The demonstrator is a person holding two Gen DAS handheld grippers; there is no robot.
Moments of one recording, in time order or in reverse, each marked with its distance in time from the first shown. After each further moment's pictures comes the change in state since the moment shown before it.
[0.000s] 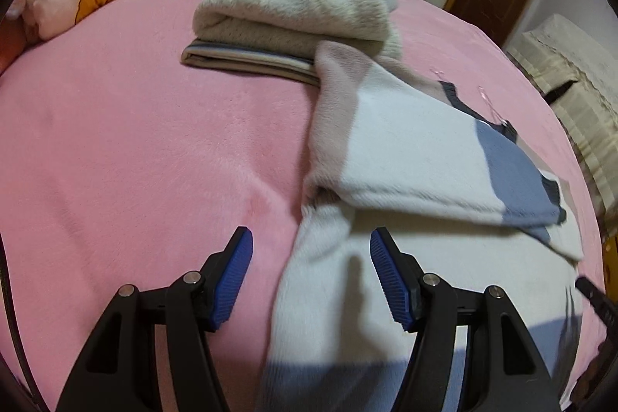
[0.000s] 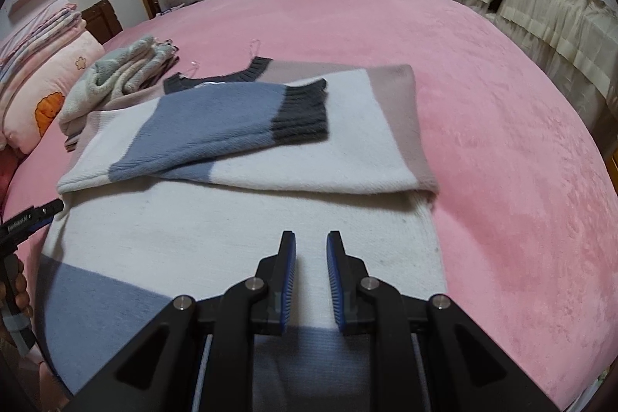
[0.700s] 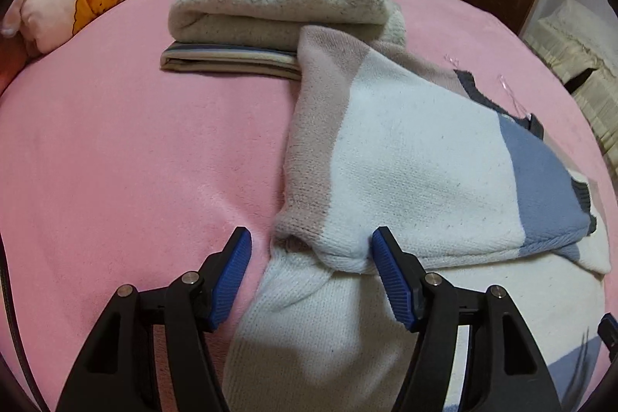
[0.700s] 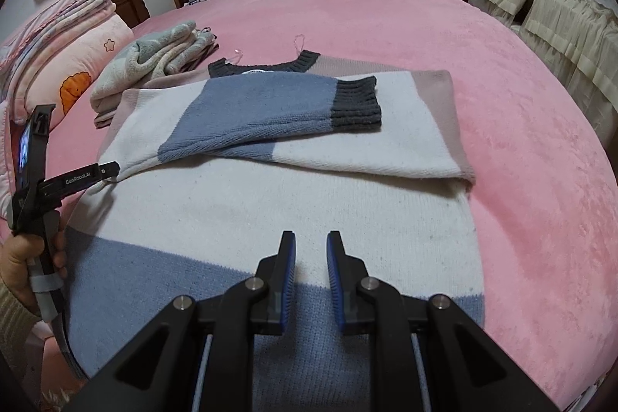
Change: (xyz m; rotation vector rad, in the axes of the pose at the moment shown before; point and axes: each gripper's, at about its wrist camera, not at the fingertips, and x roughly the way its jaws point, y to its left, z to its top) left arm 0.039 -0.028 0.023 0.011 0.016 0.093; right arm -0.015 0.033 -0.014 -0.065 0.012 0.056
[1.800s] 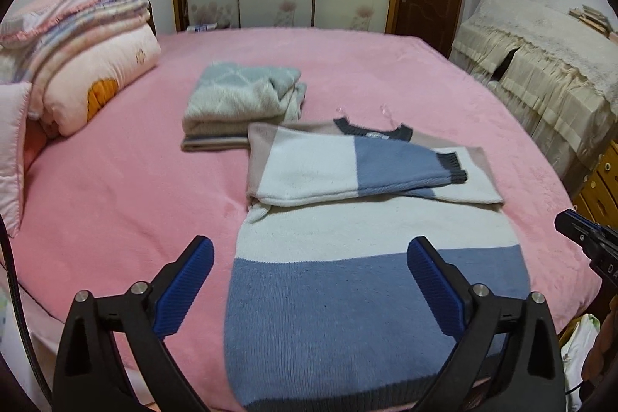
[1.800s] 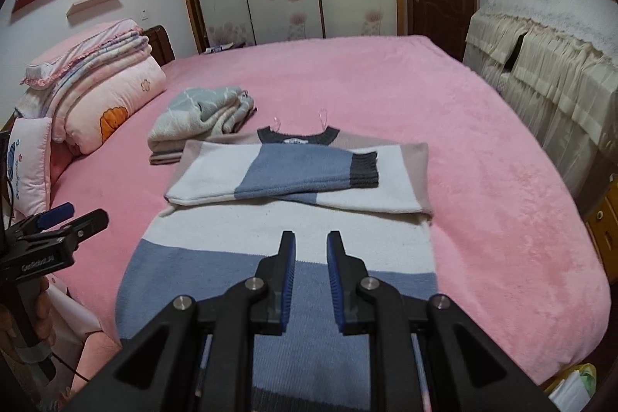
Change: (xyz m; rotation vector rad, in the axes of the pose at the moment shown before) left arm -0.254 -0.046 -0.078 0.217 -0.216 -0.078; right arm -0.155 0.033 -0.015 -0.035 -0.207 0.015
